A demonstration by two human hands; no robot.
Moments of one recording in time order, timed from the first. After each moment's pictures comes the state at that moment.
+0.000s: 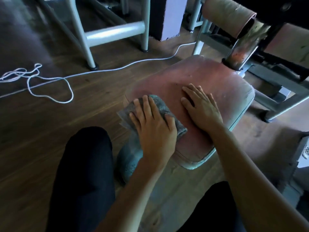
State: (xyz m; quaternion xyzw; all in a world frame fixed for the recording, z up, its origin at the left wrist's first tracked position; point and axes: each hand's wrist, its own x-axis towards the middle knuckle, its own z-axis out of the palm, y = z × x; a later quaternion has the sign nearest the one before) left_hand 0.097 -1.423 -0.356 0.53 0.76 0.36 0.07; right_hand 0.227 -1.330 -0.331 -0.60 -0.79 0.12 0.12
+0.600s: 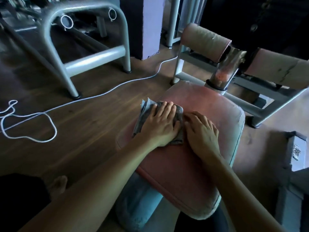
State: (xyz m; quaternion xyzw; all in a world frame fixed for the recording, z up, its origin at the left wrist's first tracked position) left_hand 0.065 -1.271 -0.334 0.84 0.54 0.09 0.04; right_hand 0.214 -1.310 -0.325 -0.70 -0.67 0.09 0.24
